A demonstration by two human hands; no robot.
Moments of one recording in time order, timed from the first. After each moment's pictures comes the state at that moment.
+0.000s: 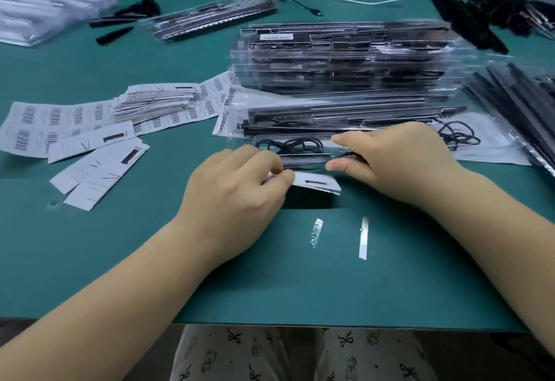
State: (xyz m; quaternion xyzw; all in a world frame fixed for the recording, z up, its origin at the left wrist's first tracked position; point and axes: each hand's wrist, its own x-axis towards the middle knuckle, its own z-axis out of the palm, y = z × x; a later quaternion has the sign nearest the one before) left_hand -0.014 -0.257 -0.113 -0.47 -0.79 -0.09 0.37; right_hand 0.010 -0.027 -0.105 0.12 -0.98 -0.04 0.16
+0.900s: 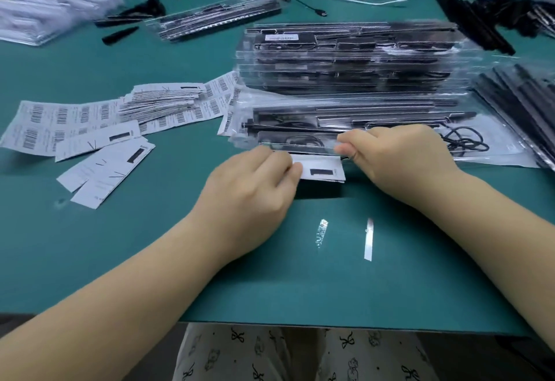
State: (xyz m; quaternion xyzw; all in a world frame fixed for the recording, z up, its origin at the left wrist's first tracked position) left_hand -0.015 -0.250 -0.116 -0.46 -0.79 -0.05 0.39; right_hand 0.003 -0.025 -0.119 0.15 -0.94 -0.07 0.31
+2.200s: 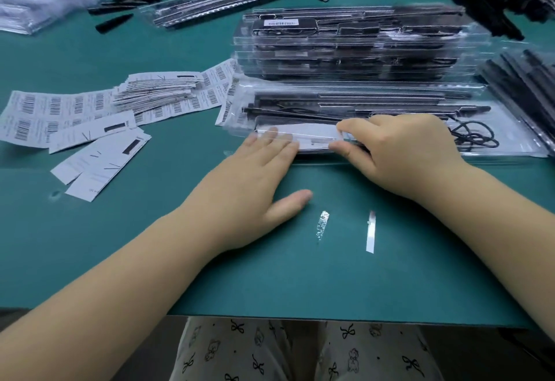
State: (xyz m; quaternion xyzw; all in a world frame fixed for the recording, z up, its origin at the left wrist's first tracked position) left_hand -0.012 -0.256 -0.107 -0.41 -0.91 -0.08 0.01; right_hand 0.010 -0.033 -0.115 0.13 -0.95 -0.02 0.27
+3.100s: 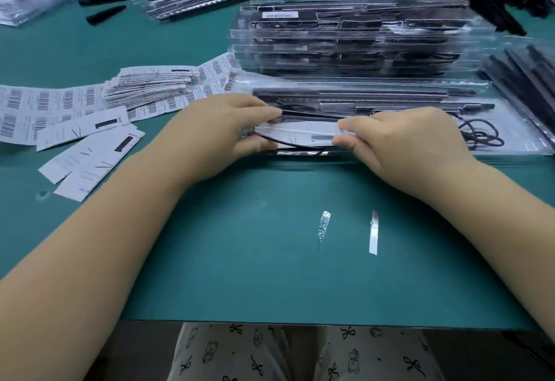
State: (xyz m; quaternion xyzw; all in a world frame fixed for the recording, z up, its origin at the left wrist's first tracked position) left_hand -0.085 -0.268 -0.101 -0.42 -0.89 -0.16 0.09; right_hand 0.008 -0.031 -0.114 0.13 -0.96 -0.02 0.25
